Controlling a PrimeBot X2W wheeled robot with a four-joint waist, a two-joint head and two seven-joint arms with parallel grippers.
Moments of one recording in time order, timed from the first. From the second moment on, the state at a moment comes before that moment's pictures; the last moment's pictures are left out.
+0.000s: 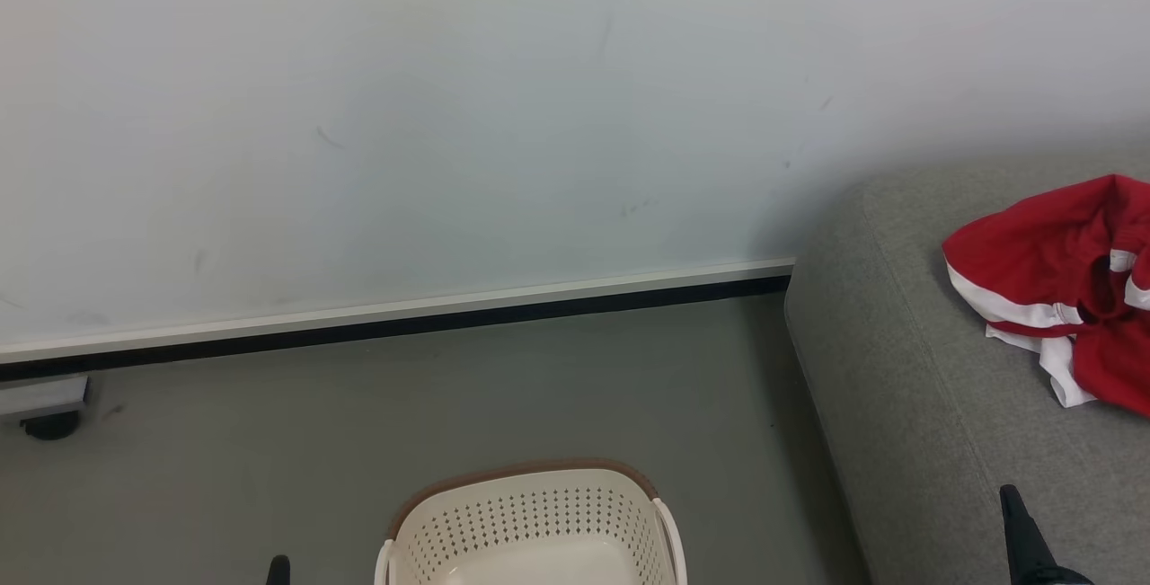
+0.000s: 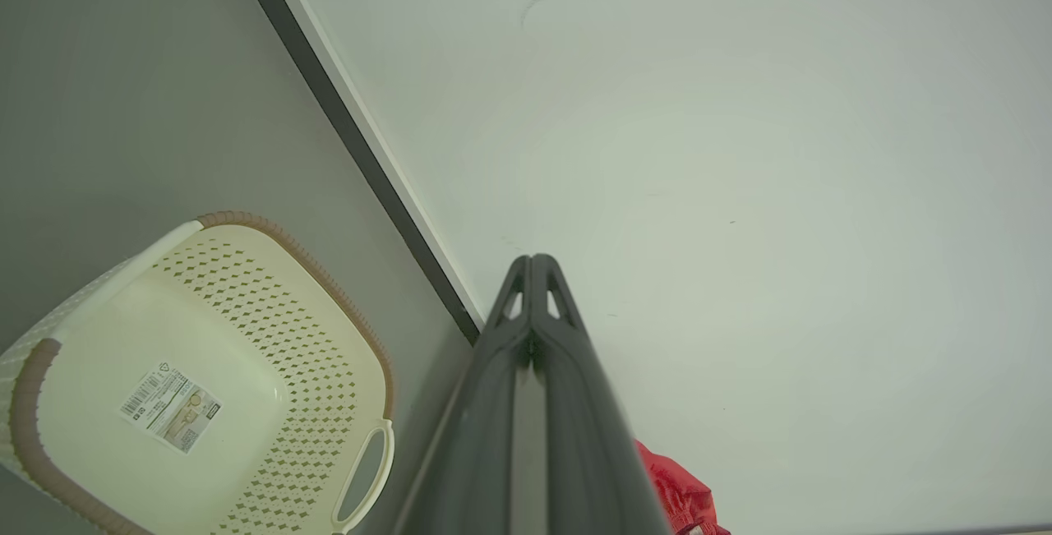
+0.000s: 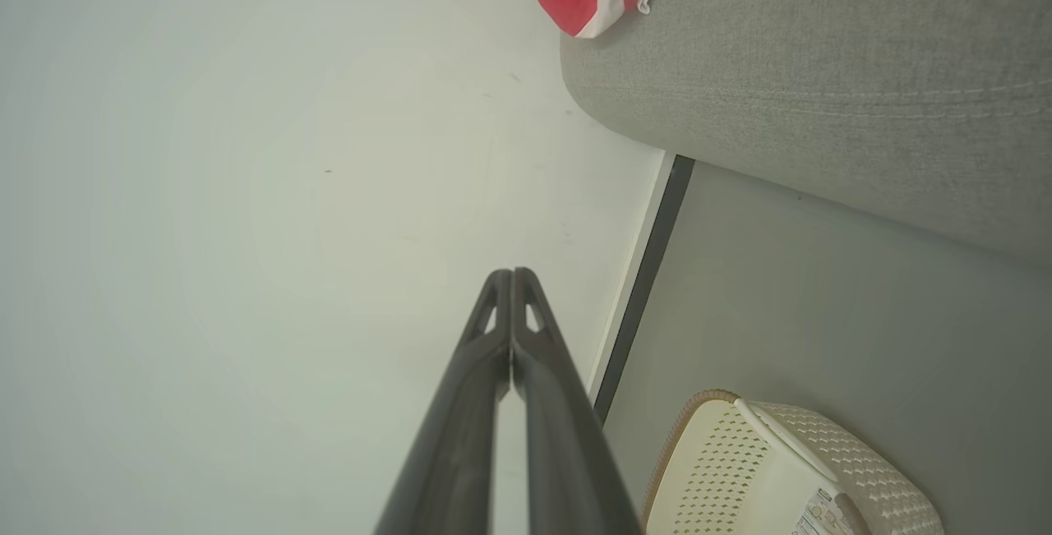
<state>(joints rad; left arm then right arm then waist) 0.06 0.06 -0.03 0.10 -1.30 -0.10 -0.07 0.05 -0.10 -0.08 0.12 1.33 0.13 0.07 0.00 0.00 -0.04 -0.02</state>
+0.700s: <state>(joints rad) 0.03 0.06 -0.04 0.12 -1.48 -0.11 -0.03 0.03 -0.09 -0.15 0.12 1.50 0.13 0.14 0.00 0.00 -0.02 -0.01</state>
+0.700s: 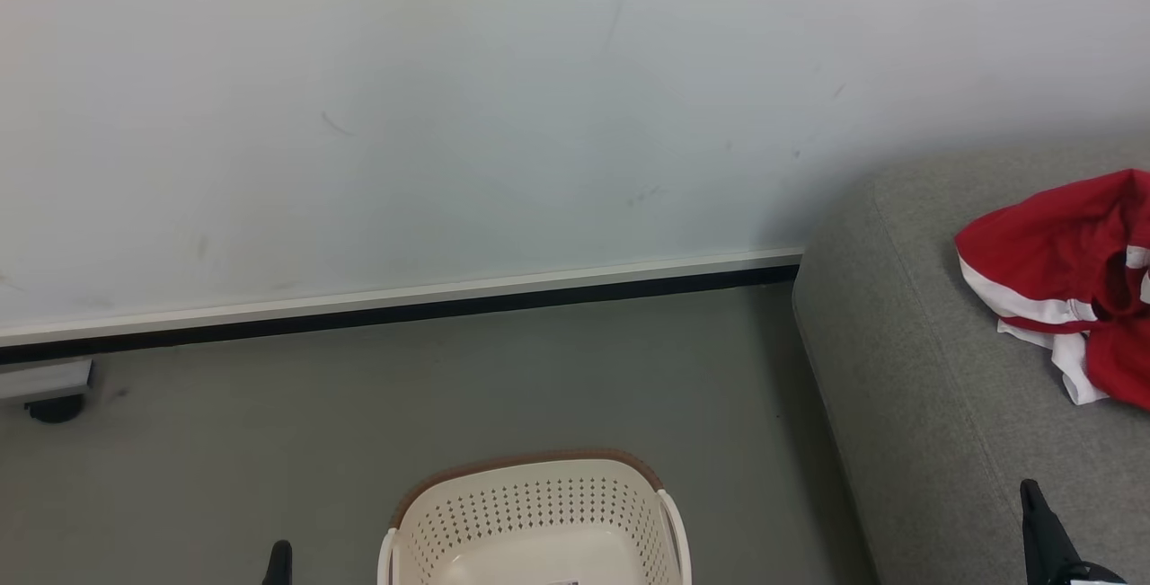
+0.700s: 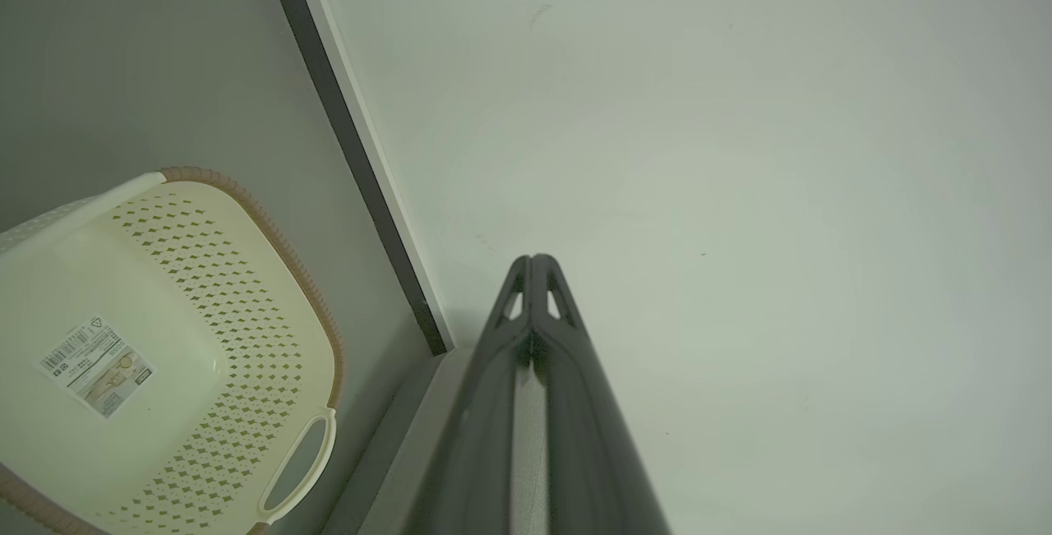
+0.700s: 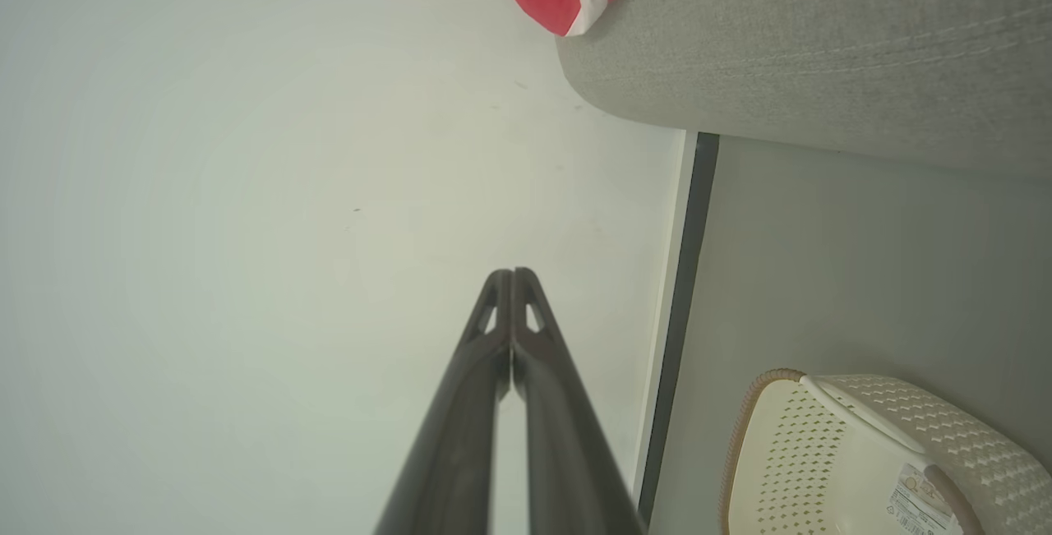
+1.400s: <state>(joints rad) 0.00 0.06 -0.04 0.14 -1.63 -0.13 0.00 0.02 -0.07 -0.21 0.13 1.64 0.13 0.19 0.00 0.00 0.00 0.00</state>
